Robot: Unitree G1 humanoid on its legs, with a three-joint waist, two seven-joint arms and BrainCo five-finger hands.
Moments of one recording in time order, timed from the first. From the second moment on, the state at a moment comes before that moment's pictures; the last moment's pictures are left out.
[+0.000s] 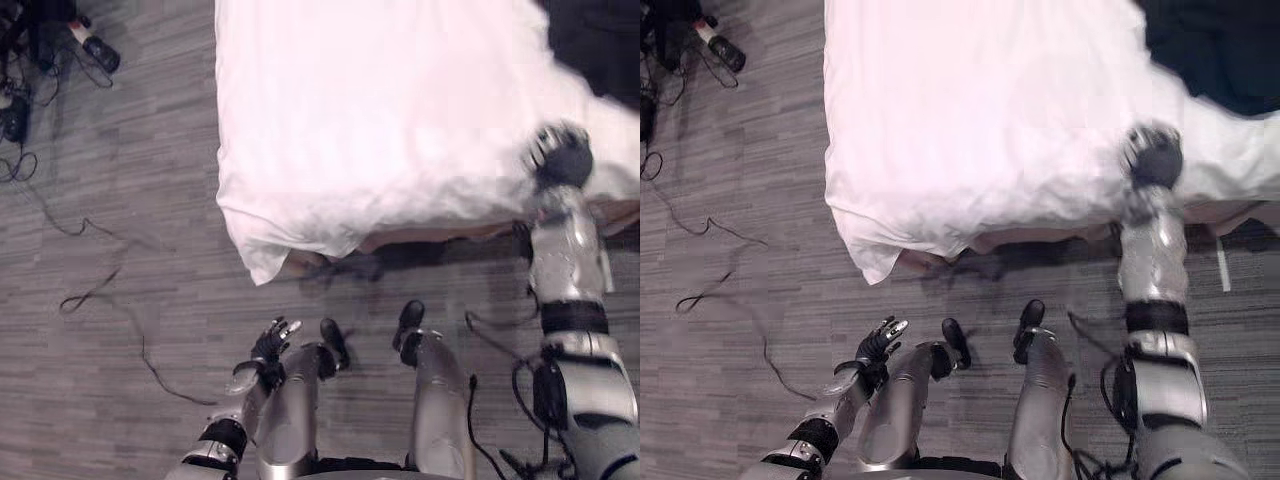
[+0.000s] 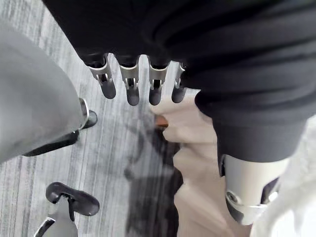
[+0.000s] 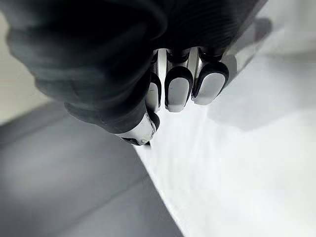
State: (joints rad) left arm -0.18 0.09 -0.06 0.89 -0.43 -0.10 -0.11; right arm -0.49 -0.44 -0.35 0.52 0.77 -0.15 0.04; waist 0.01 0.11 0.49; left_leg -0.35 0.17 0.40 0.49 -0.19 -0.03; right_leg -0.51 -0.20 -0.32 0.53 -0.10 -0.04
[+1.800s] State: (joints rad) left arm 0.02 0.06 -0.03 1.05 -0.17 -0.09 -0.06; right arm -0.01 -0.18 0.05 1.05 0.07 -0.26 0.24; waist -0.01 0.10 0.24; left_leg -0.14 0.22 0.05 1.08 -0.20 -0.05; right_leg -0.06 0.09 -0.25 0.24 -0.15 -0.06
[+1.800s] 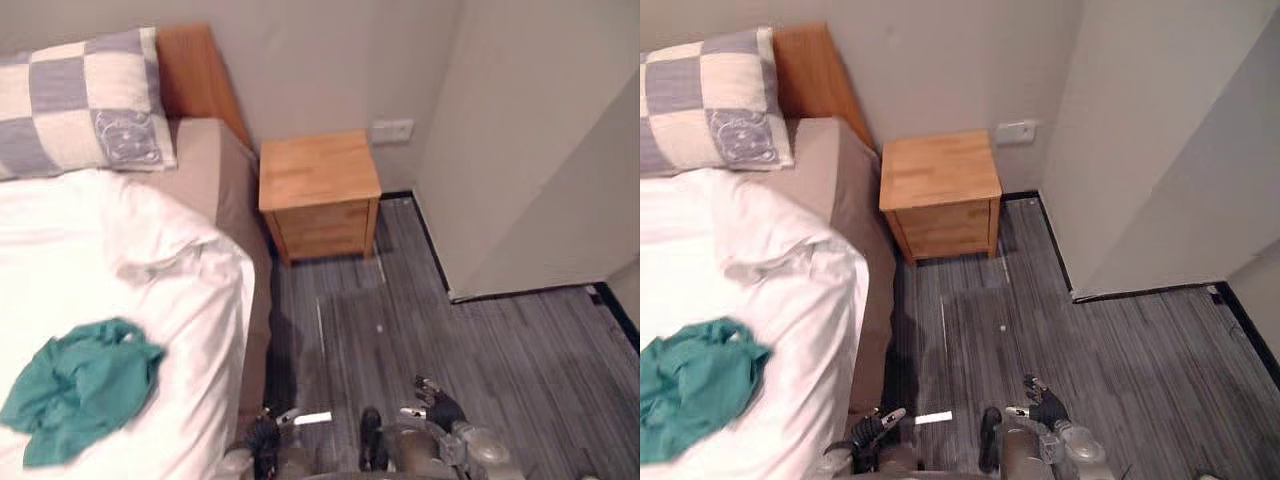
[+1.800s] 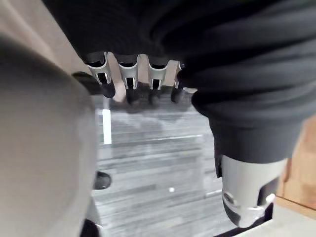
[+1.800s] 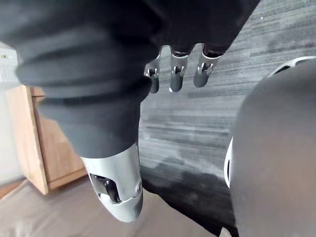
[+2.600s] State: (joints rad) left arm 0.09 0.17 0.01 1.02 -0.28 -0.06 -0.02; right arm 0.05 -0.23 0.09 0.29 -0.05 -0.31 -0.03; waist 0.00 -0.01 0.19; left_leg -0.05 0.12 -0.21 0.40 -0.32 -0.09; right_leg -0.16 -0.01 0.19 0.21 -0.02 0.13
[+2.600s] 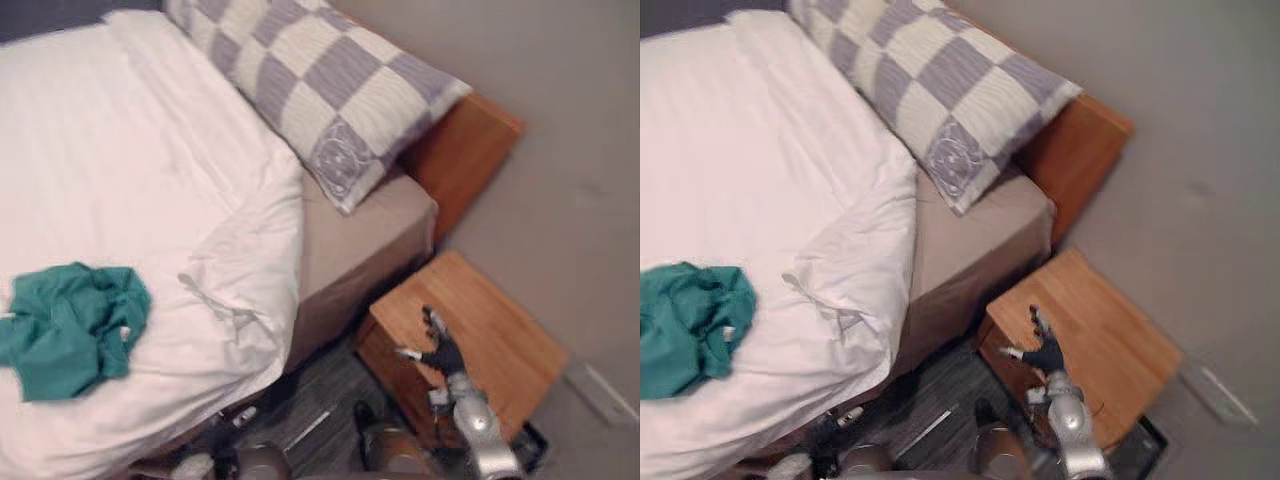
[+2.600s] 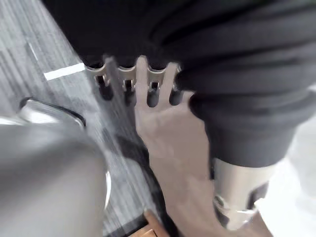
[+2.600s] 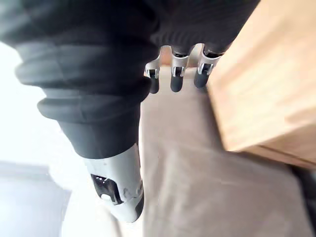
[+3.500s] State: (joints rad) left arm -0.08 0.16 -0.04 0.91 -0.25 -0.07 -0.11; right arm -0.96 -0.47 0.17 0.69 -0.11 0.01 -0.02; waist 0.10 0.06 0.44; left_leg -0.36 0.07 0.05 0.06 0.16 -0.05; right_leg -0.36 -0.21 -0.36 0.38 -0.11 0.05
